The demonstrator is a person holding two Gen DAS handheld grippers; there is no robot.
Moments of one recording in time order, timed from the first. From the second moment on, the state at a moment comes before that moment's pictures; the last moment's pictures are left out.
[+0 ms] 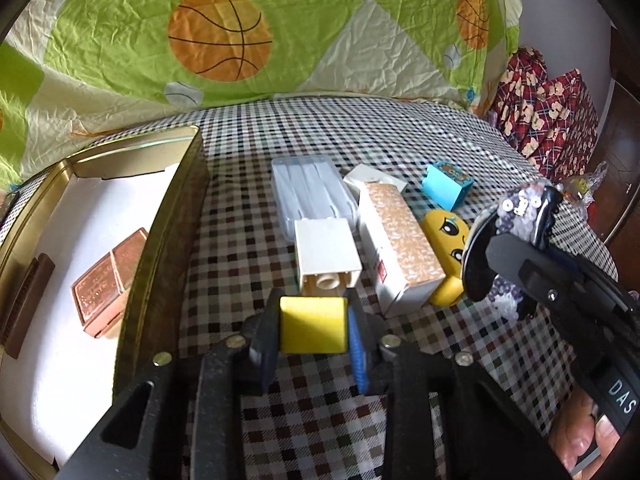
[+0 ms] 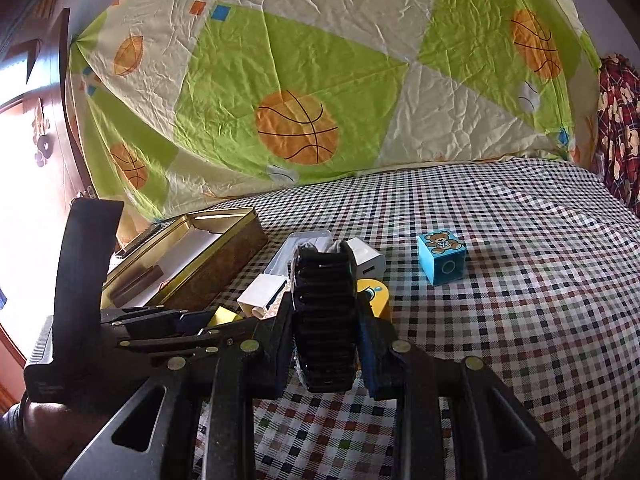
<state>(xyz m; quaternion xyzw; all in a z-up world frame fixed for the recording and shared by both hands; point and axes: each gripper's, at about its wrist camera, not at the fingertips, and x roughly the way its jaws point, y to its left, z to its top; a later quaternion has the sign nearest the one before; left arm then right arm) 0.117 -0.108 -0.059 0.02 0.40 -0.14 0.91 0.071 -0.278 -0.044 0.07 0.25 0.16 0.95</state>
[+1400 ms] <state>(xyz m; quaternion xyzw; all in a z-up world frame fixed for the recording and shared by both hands) 0.040 -0.078 -0.009 -0.01 0.14 -0.09 0.99 0.053 -0.283 -0.037 0.08 0.20 0.17 0.96</state>
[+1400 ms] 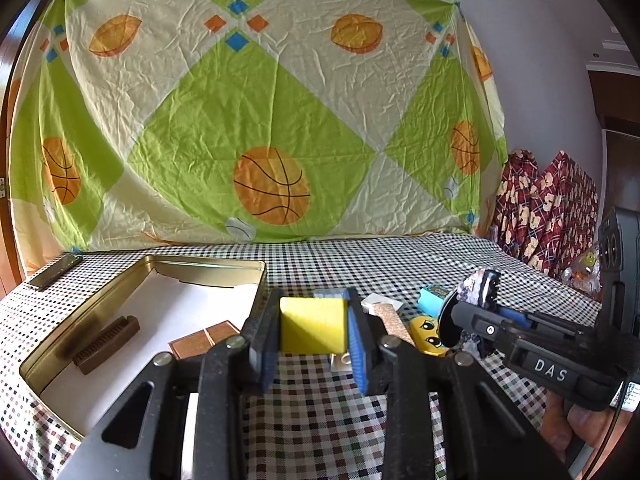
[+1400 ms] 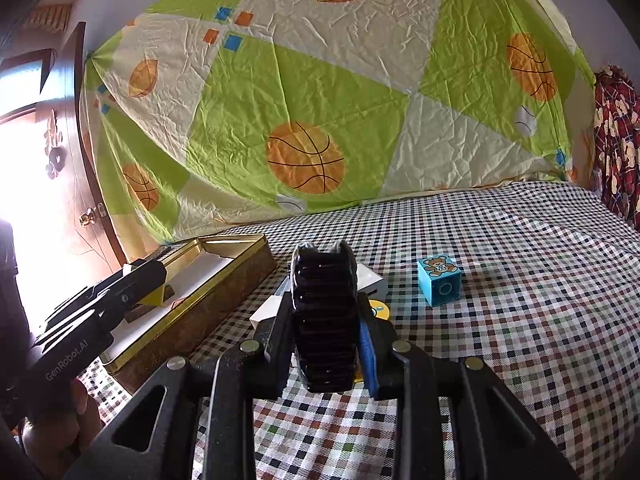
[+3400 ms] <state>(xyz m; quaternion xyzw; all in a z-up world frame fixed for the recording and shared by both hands) 0.021 -0.053 -0.008 -0.05 0.12 -0.09 0.99 0.019 -0.266 -0.027 0.06 0.10 0.17 0.98</state>
